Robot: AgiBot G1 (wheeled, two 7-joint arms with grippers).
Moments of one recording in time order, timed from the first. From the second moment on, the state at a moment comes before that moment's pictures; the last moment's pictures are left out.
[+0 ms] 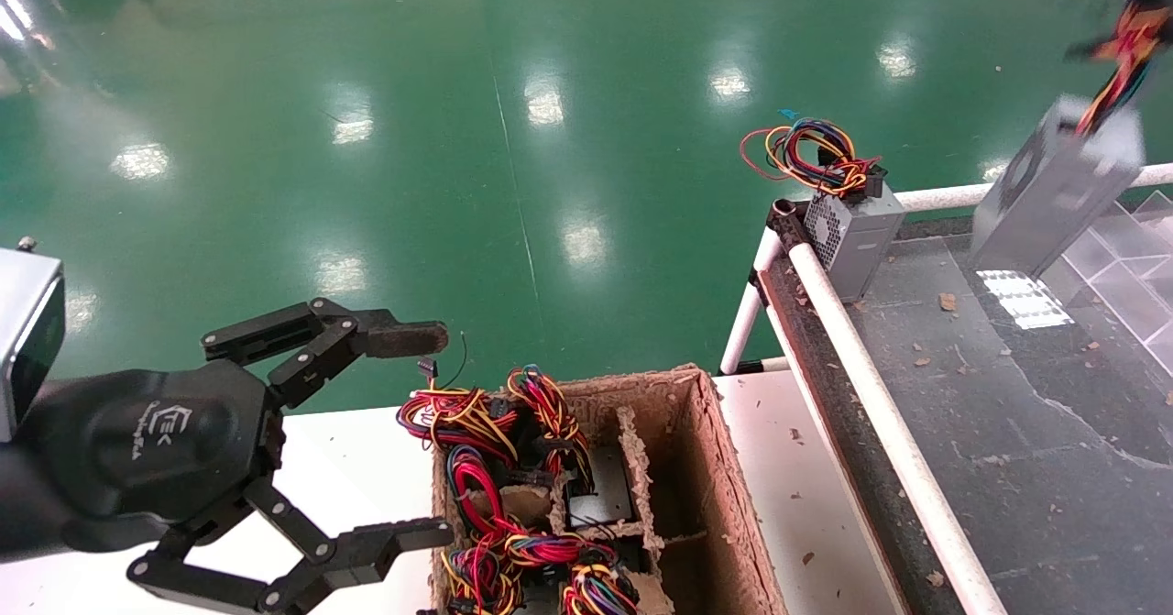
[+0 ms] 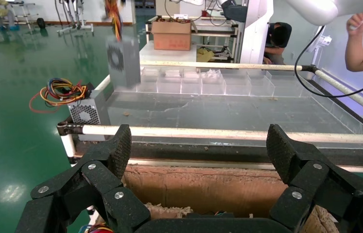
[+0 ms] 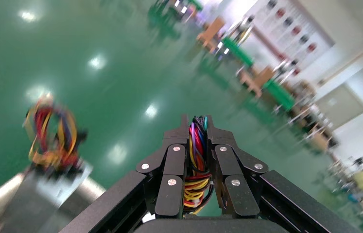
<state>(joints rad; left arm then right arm) -1.09 0.58 0.36 -1.26 0.67 1.46 -0.14 1.43 -0.58 -0.23 1.04 -1.34 -0.89 0.00</state>
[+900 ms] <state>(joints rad) -1.09 0.58 0.36 -1.26 0.67 1.46 -0.14 1.62 -0.83 -0.36 0.68 -1.49 -0.89 -0.16</state>
